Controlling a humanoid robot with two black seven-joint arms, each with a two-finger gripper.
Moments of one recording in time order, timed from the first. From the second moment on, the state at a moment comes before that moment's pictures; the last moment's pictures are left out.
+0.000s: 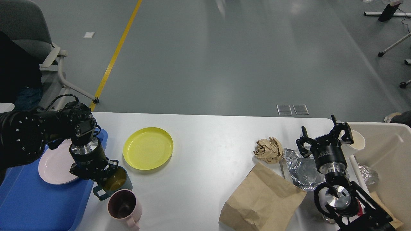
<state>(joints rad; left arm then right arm) -1.35 0.18 1.26 -0.59 0.00 -0.96 0.09 0.21 -0.16 1.23 0.92 -0.24 0.20 0.40</state>
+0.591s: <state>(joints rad) -1.50 0.36 1.22 -0.60 0.00 -0.96 0.08 0.21 -0.16 1.23 0.92 -0.24 0.20 0.40</state>
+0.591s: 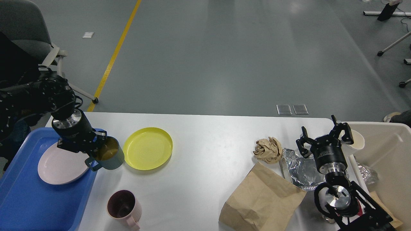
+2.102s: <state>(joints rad) -1.12 0.68 1.21 -0.37 0.00 -0.96 0.08 0.21 -0.16 1.23 0.92 -0.24 0.20 0.41</state>
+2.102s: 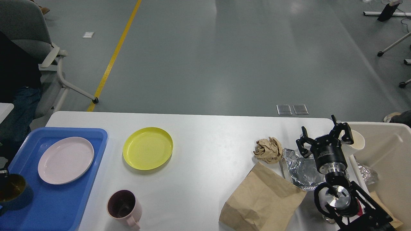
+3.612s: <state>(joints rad) -1.72 0.06 1.38 -1.02 -0.04 -0.96 0.08 0.21 -0.16 1.23 0.92 -0.24 0.20 0.40</state>
